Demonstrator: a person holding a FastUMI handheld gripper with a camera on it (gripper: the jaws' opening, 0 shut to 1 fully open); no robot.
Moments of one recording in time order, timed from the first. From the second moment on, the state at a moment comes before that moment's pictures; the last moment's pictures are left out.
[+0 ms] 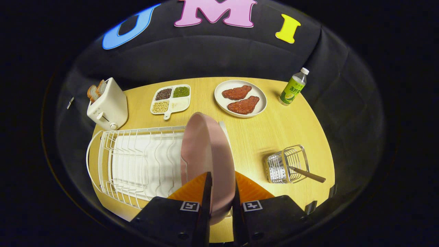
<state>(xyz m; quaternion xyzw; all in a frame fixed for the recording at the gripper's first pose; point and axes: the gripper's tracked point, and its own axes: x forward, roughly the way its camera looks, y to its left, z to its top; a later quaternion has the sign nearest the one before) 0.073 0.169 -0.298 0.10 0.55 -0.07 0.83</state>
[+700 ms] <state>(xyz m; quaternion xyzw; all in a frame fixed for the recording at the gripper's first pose) 0.100 0.148 -0.233 -0.03 0.48 -0.06 0.87</state>
